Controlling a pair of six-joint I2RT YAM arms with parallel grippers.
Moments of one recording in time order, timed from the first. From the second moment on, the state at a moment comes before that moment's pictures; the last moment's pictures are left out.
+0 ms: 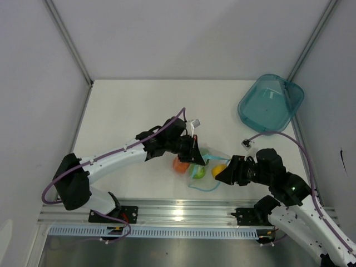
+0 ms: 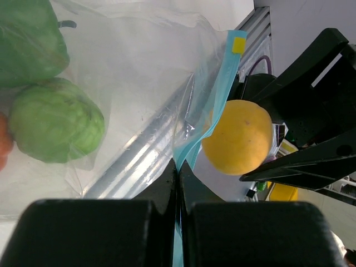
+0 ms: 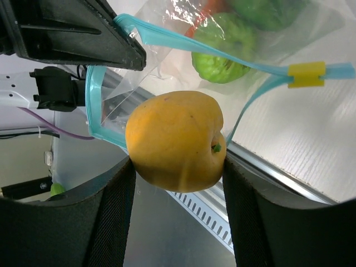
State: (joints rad) left arm -0.89 1.44 1.09 -0.35 0.46 -0.80; right arm 0.62 0.49 0.66 -0.76 -0.35 0.70
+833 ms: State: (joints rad) left arm -0.89 1.40 1.09 -0.37 0.45 -0.80; right arm 0.73 0.61 0.87 -0.84 -0.04 0.62
